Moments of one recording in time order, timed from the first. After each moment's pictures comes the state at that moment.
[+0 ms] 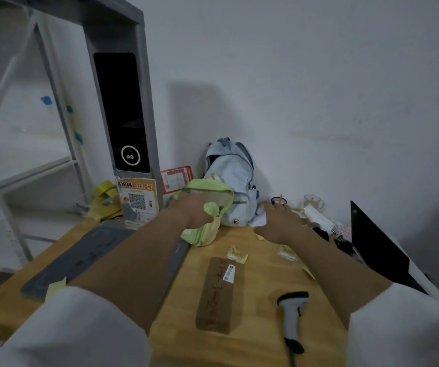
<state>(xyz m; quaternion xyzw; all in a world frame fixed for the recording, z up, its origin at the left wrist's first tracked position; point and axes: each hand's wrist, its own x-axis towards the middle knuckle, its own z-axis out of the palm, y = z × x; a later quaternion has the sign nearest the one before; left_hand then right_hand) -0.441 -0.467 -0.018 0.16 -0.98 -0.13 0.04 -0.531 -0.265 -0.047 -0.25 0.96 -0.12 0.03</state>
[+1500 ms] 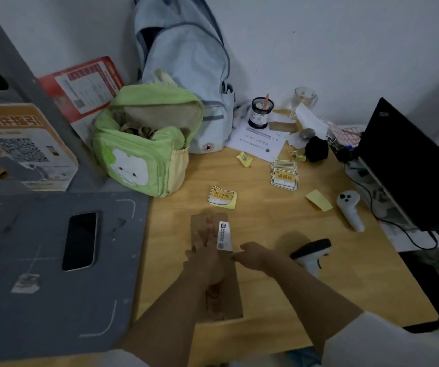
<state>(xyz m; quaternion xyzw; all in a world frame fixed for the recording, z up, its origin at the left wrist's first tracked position) -0.580 -0.490 -0.328 0.16 -0.91 -0.26 -0.29 -0.628 -0.366 -0.322 0.06 0.85 -0.28 0.44</state>
